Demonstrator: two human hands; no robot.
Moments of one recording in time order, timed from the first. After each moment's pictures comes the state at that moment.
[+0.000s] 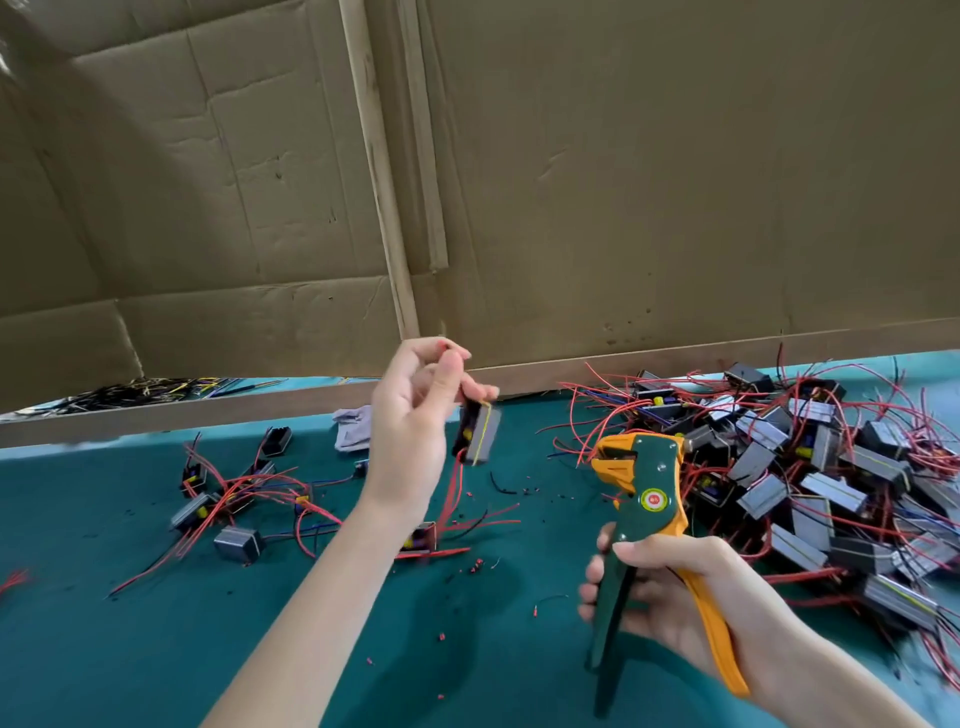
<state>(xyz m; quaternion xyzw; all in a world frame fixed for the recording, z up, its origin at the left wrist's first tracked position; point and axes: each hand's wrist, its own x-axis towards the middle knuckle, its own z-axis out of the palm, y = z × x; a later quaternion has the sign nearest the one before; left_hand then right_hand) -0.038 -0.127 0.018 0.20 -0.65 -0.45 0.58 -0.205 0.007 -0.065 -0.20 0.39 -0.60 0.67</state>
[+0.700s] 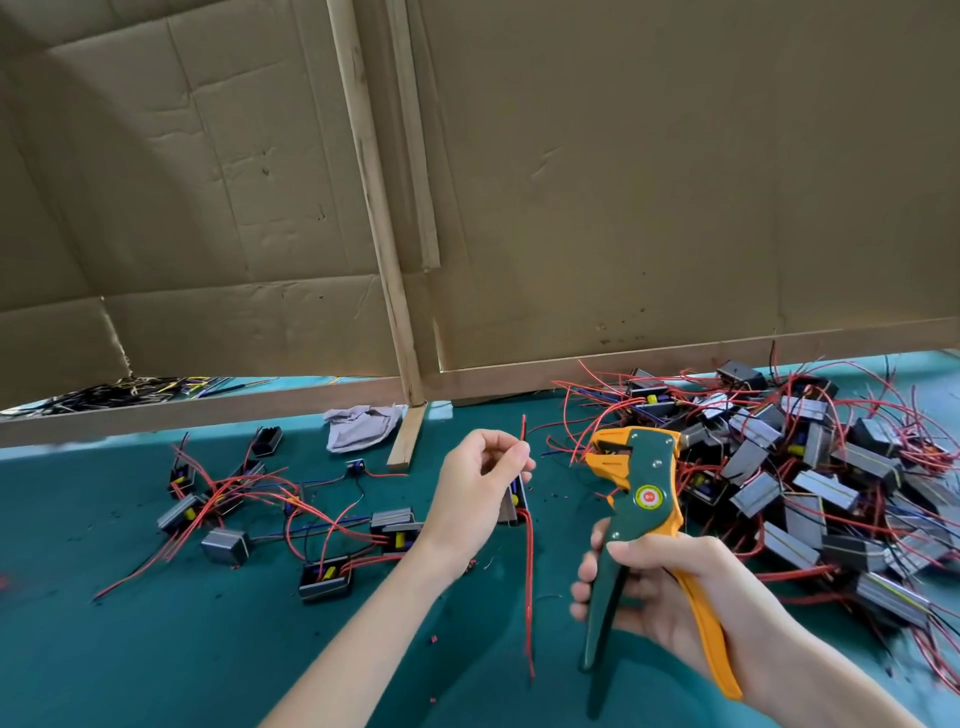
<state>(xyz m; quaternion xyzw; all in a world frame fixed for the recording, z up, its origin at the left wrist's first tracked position) -0.067 -0.127 -0.048 0.33 -0.67 -0.52 0.42 -0.201 0.008 -0.058 -0.22 0.40 -0.60 0.65</state>
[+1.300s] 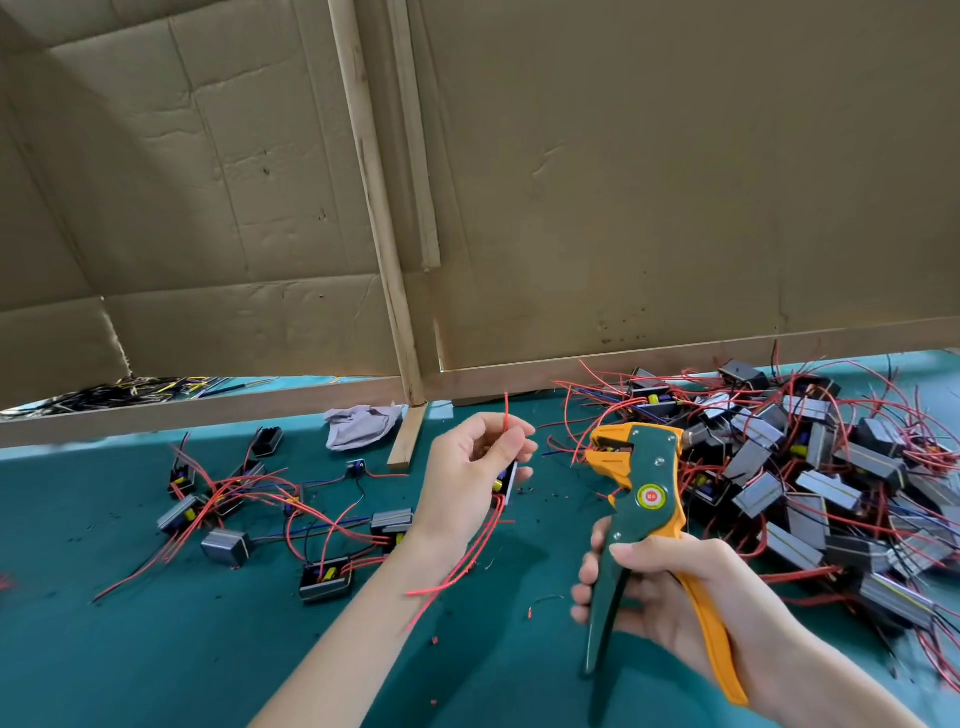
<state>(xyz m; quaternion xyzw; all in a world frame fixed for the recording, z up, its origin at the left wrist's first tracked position) -0.063 -0.125 -0.031 0.27 -0.65 -0.55 0.45 -0.199 0.010 -0.053 -0.25 0.39 -0.60 0.65</state>
